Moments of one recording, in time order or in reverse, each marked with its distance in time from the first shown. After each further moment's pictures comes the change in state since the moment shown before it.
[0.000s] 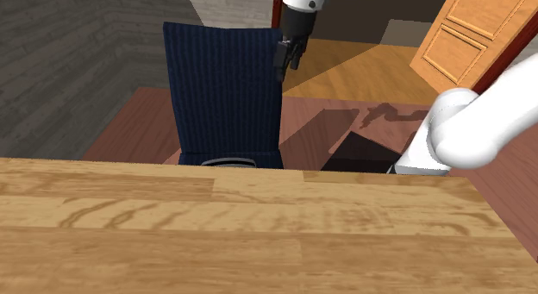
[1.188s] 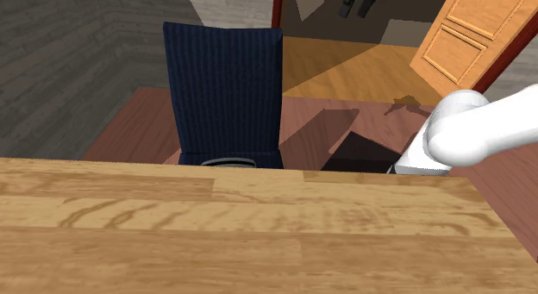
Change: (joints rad) arm -0.149 -0.375 -0.165 0.071 -0.016 -0.334 0.074
